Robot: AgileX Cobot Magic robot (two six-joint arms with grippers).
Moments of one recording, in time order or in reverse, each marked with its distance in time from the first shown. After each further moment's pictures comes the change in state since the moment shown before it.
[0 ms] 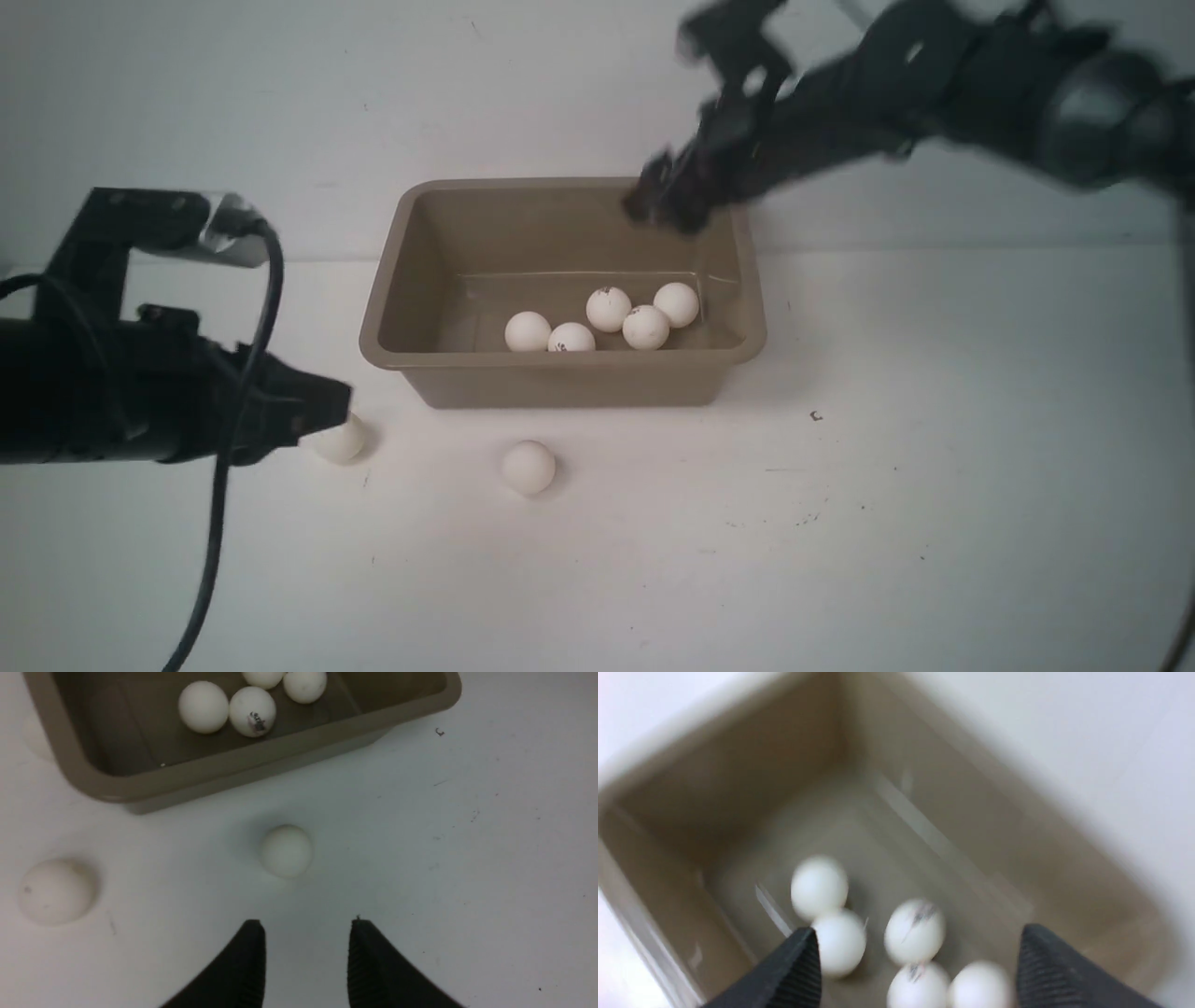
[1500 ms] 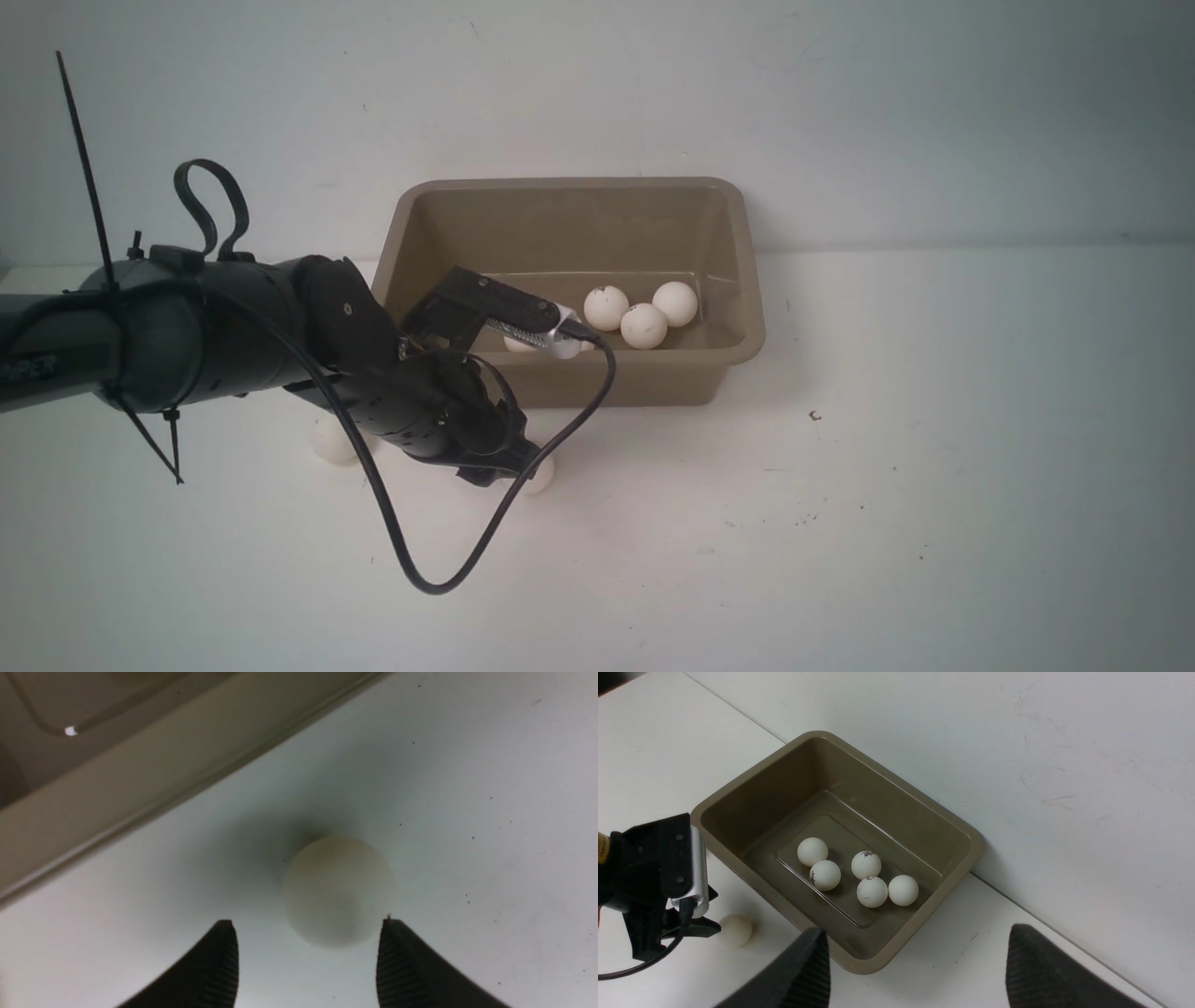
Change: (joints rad) right arm -0.251 -0.506 -0.002 -0.089 0.494 0.174; left arm -0.381 0.577 -0.306 0.546 -0.302 -0.489
